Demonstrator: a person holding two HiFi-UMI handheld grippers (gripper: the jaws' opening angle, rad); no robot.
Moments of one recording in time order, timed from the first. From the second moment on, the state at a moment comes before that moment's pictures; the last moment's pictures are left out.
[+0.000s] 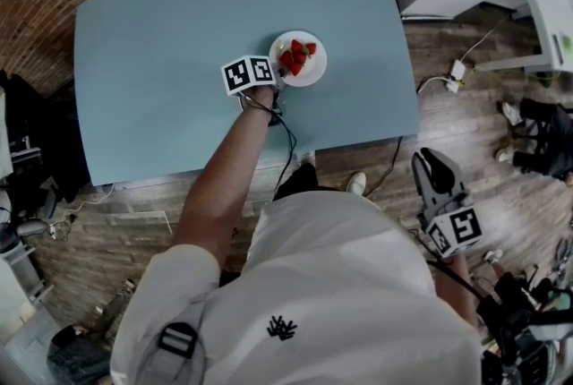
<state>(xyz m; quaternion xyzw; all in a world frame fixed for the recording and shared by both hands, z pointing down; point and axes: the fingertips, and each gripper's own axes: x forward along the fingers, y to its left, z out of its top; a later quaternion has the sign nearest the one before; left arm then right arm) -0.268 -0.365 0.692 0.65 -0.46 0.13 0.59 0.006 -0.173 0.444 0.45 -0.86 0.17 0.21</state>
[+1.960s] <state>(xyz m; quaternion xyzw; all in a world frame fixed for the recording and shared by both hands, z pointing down) -0.304 -0.342 0.632 0.69 -0.58 0.24 0.37 0.020 -0.171 0.455 0.40 -0.88 0.16 0.19</state>
